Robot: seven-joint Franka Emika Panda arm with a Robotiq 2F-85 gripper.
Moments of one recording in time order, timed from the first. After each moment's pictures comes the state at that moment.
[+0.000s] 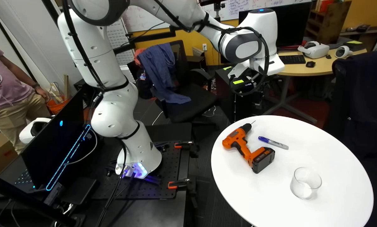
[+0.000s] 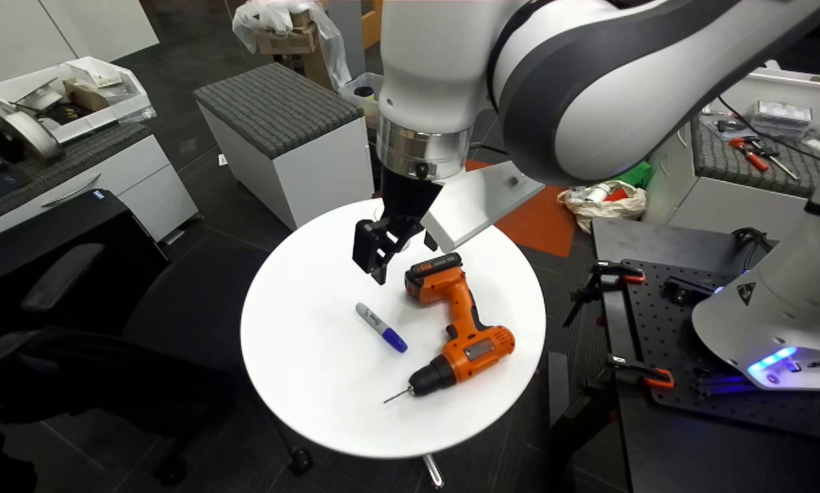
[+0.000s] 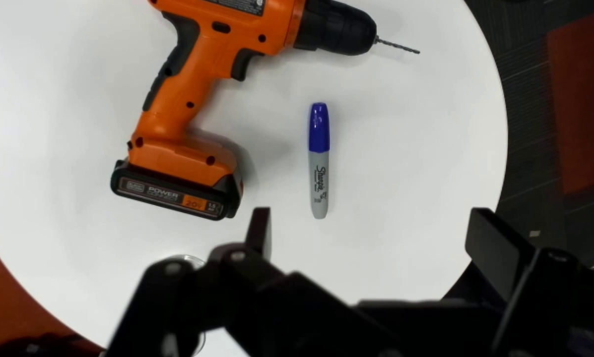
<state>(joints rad) 0.06 0.05 0.15 -2.25 -0.02 2.44 0.83</state>
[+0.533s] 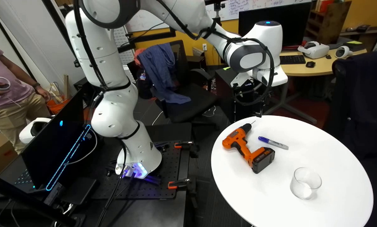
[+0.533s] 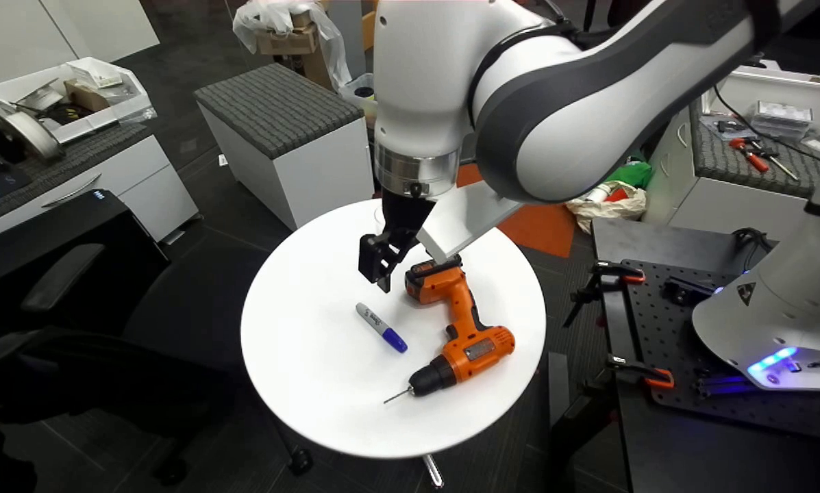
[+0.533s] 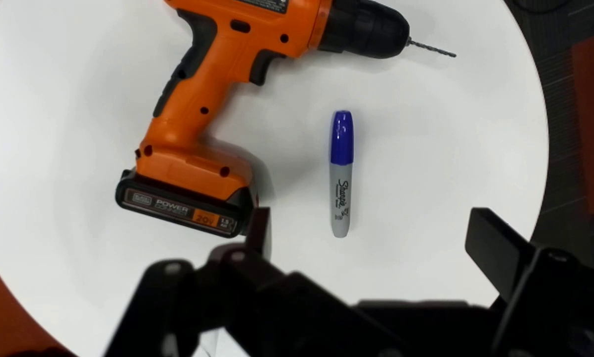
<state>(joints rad) 0.06 0.13 0.12 -2.23 -0.02 2.44 0.79</state>
